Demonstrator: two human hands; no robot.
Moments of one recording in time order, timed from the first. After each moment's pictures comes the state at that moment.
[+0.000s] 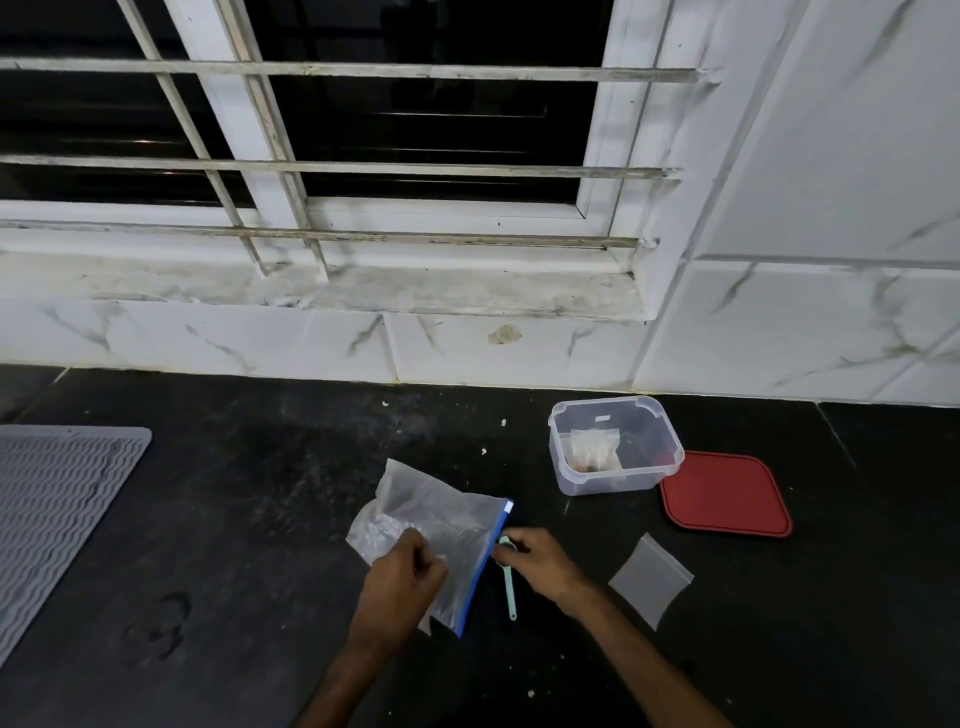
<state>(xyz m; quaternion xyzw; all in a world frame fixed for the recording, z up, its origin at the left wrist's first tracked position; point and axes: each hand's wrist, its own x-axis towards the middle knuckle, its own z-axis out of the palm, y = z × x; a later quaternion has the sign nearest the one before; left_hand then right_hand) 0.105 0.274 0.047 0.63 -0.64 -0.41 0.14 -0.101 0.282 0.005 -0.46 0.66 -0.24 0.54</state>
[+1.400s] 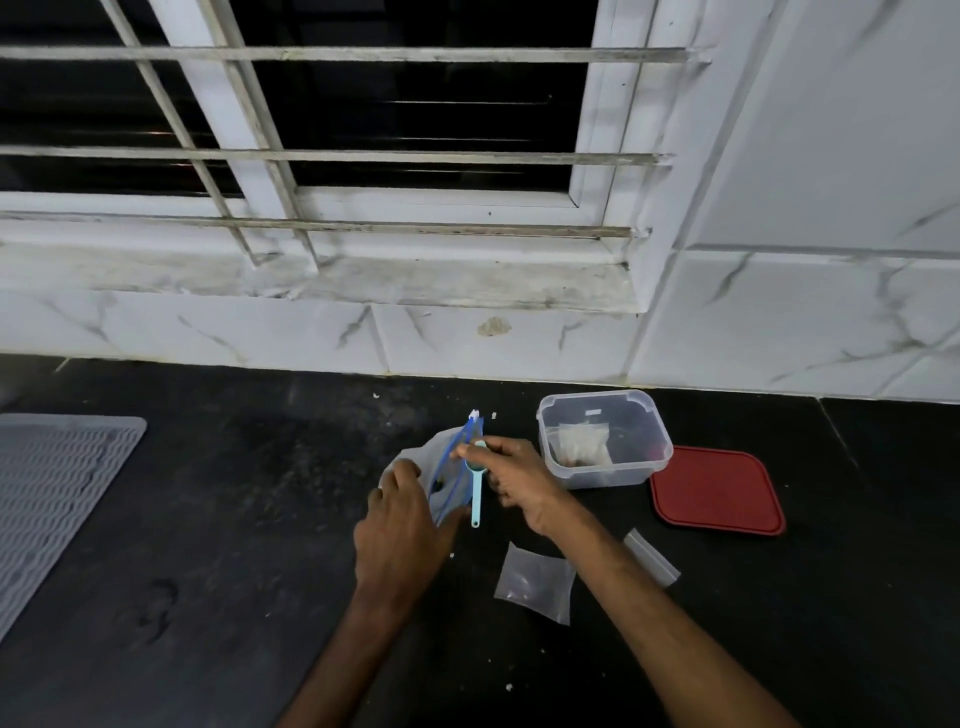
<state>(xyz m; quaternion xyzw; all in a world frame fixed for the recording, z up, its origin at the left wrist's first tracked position) 0.049 0.264 0.095 0.67 -0.71 -0.15 0.13 -0.106 0.229 0.092 -0.39 0.61 -0.38 0.58</state>
